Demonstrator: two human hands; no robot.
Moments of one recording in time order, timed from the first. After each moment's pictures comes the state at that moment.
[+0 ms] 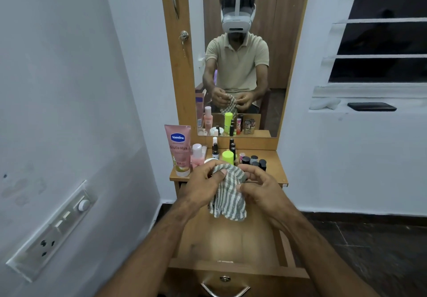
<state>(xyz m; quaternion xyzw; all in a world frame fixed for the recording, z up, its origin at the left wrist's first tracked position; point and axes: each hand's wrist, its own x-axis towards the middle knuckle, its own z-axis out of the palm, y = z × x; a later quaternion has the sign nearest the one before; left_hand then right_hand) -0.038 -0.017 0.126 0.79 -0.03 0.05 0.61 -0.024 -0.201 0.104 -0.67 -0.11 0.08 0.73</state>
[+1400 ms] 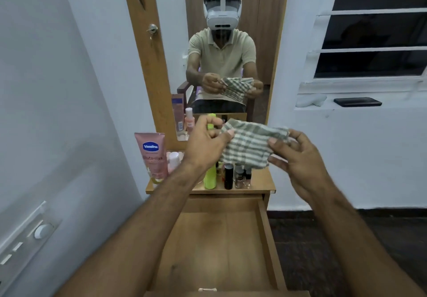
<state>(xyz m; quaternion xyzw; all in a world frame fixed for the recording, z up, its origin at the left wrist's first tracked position) 0.031 -0.070 0.202 0.73 -0.05 0.11 0.68 0.037 -0.282 0.160 -0.57 -0.06 -0.09 0.81</state>
